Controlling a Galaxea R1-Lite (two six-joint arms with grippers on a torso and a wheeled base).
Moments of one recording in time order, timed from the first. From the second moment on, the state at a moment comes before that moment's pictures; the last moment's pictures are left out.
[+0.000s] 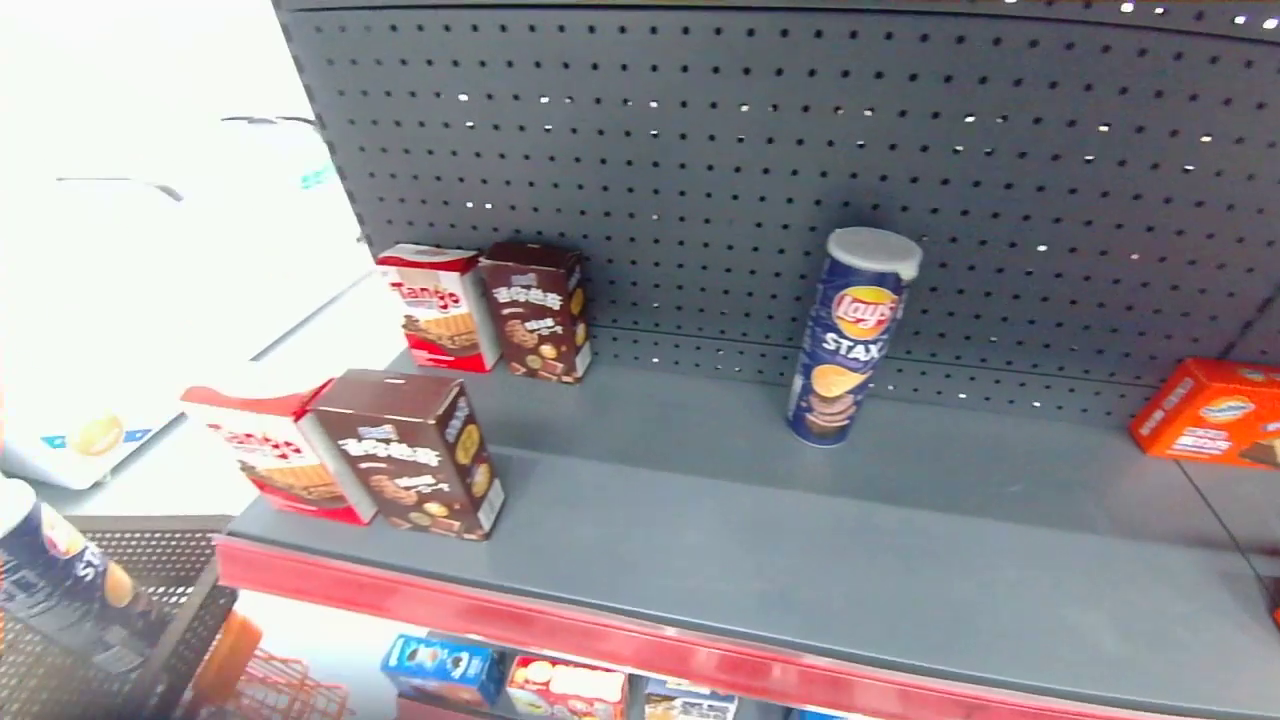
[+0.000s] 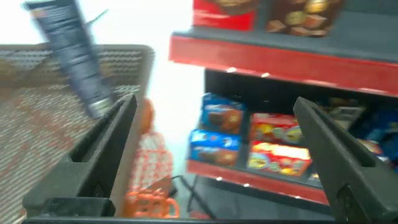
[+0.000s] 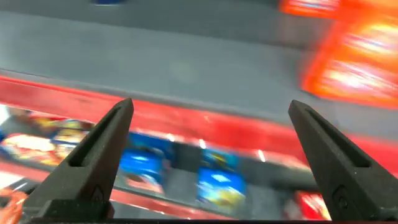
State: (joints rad) left arm 0.00 0.00 0.00 0.00 0.05 -0.02; right arm 0.00 0.00 0.00 0.00 0.02 -0.01
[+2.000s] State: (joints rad) left arm 0.03 0.80 -0.28 -0.28 -0.06 0.02; right arm 0.00 0.00 0.00 0.00 0.02 -0.01
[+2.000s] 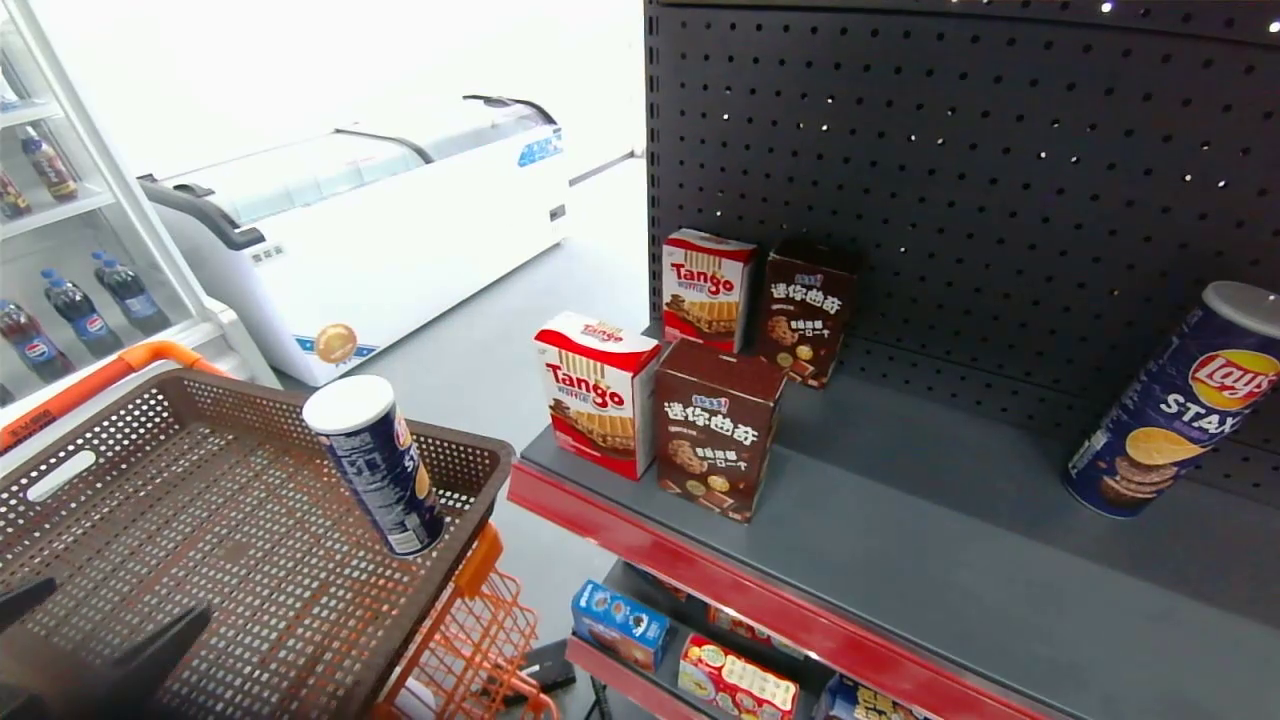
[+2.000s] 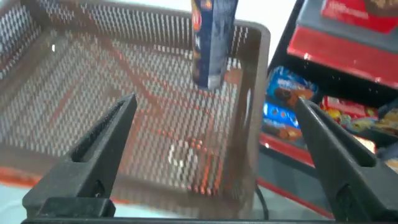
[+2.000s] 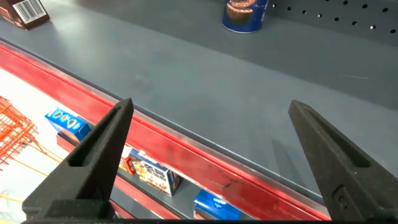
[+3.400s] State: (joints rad) left arm 0.02 1.90 -0.45 -1.25 -0.06 0.06; right arm 0.00 0.00 0.00 0.00 0.02 -0.01
